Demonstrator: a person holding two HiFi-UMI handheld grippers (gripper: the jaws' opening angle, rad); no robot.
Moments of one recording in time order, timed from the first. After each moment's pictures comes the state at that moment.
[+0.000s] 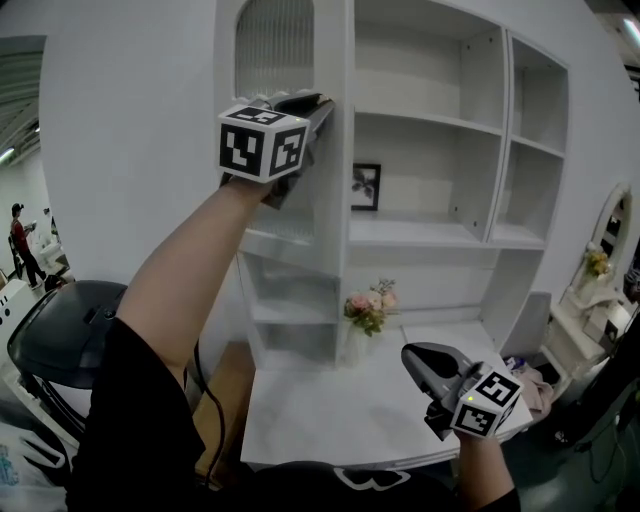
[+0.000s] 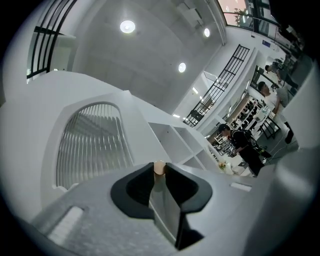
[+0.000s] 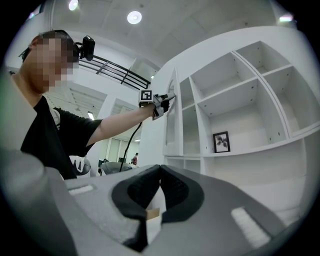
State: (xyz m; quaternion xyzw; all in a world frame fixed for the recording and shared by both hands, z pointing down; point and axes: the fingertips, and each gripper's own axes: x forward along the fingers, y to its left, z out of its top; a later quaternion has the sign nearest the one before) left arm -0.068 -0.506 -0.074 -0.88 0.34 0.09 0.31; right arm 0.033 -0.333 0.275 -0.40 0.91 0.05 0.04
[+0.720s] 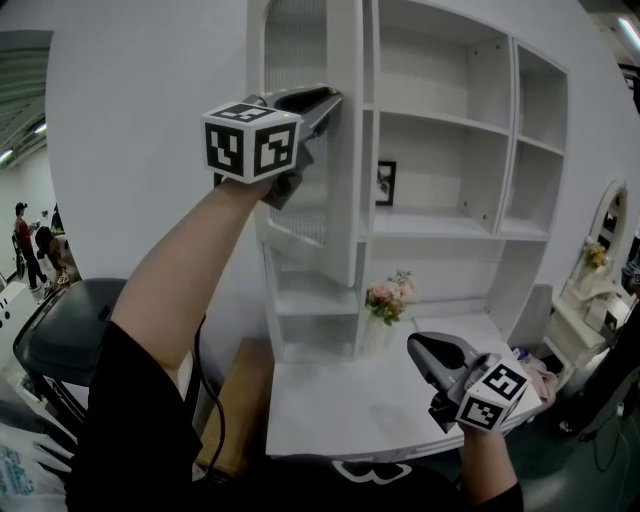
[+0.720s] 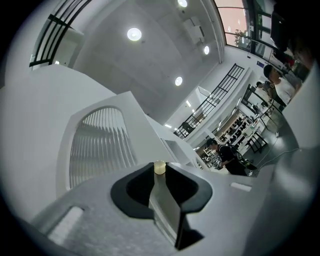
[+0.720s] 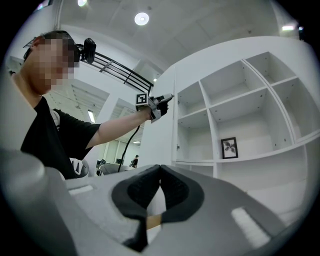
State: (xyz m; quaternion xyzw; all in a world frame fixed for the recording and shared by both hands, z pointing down) left arm -0.138 -0.443 -0.073 -0.91 0.27 0.13 0.30; right arm -0.039 -0.305 0.265 -0.41 0.91 0.07 0.05
